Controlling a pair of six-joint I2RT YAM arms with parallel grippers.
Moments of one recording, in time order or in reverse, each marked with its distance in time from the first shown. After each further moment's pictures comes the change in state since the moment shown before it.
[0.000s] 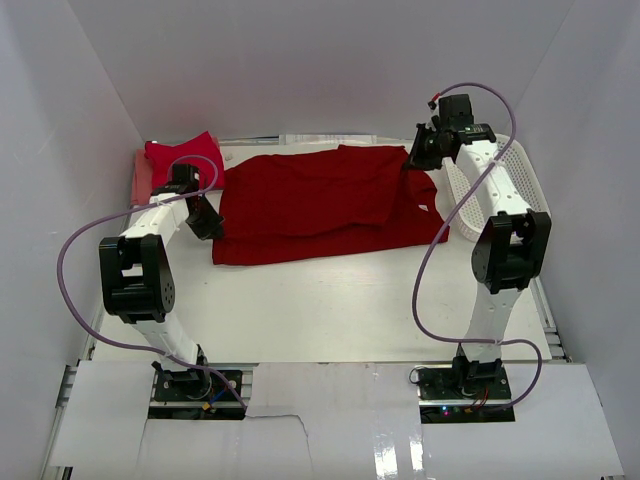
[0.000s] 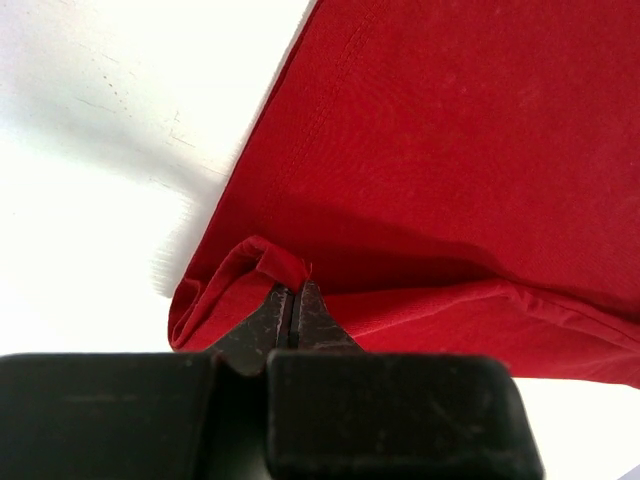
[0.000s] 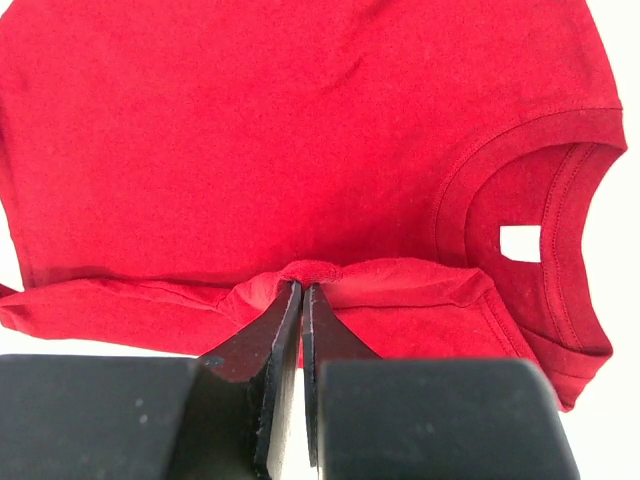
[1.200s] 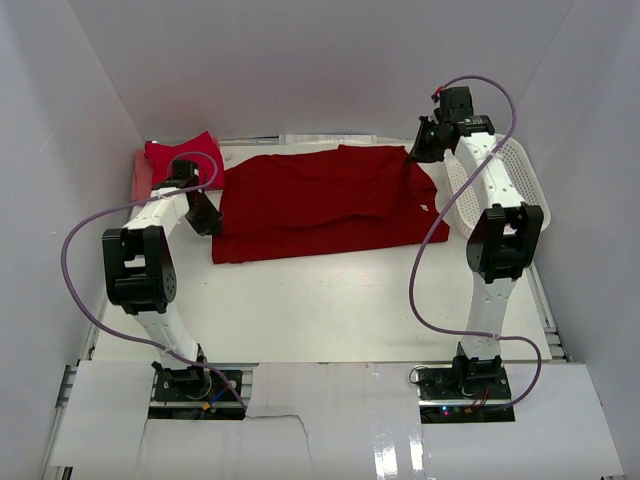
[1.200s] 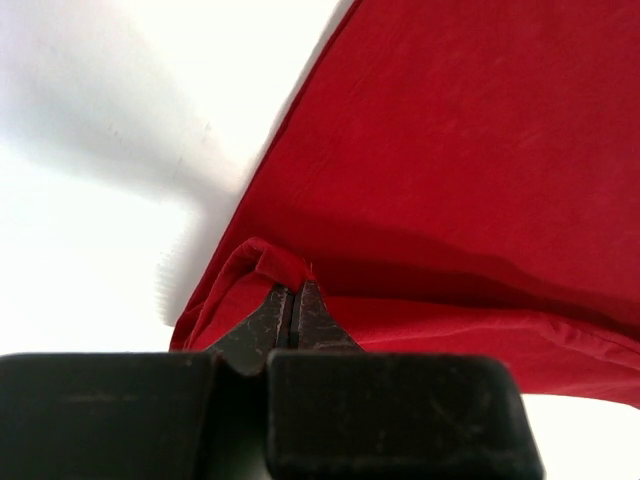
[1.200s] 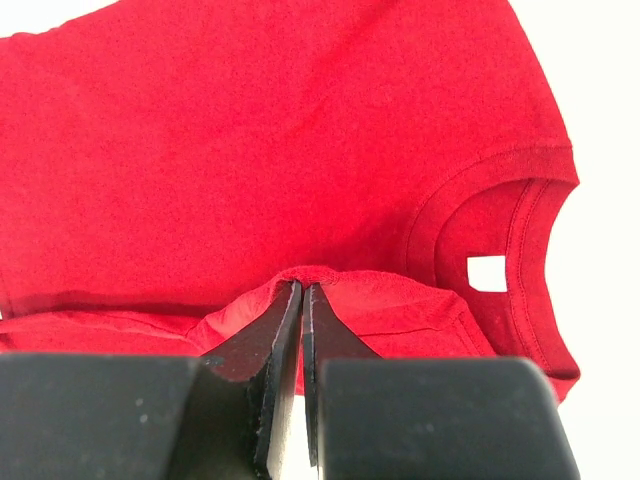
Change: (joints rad) left arm 0.011 0.072 0.058 -0.004 -0.010 0.005; right arm -0.014 0.120 0.159 -0.051 0.049 0.000
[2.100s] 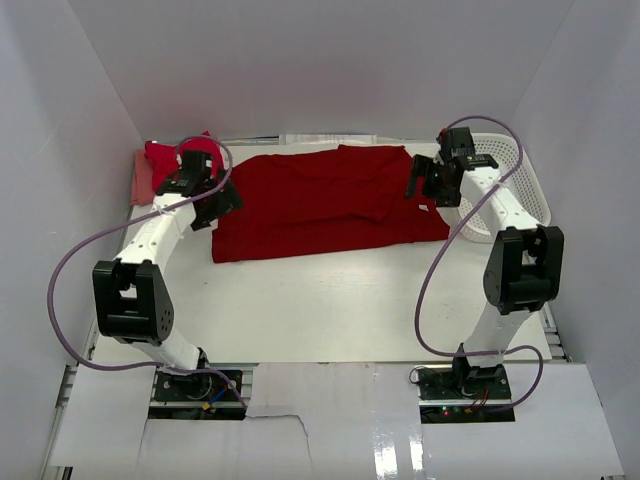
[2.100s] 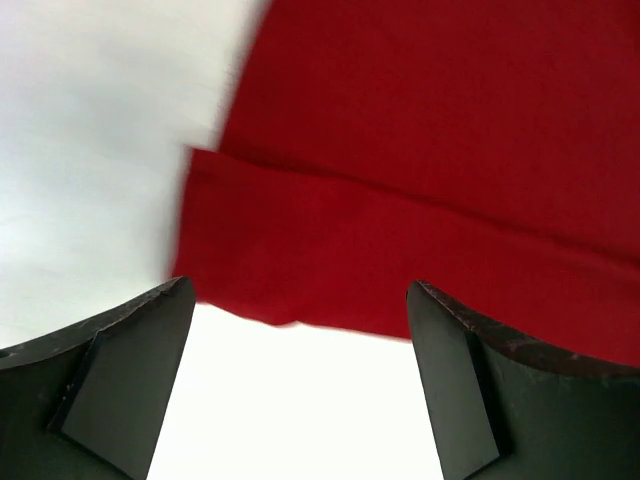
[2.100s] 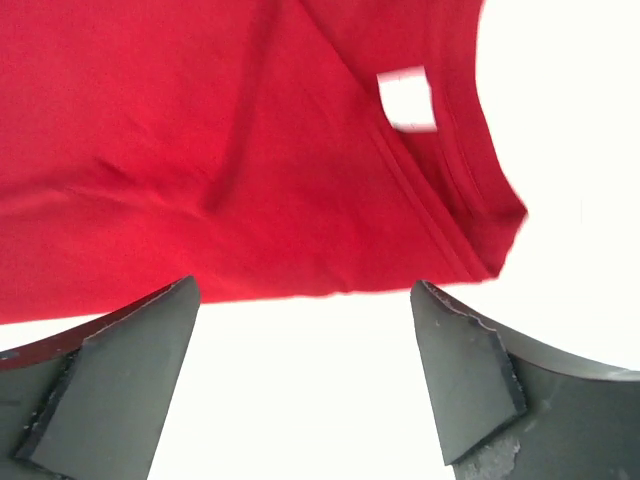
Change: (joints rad) left arm -0.116 -0.213 -0.002 0.005 -0.166 0.056; right arm 0.010 -0.281 -0.518 0.114 0.135 -0.032
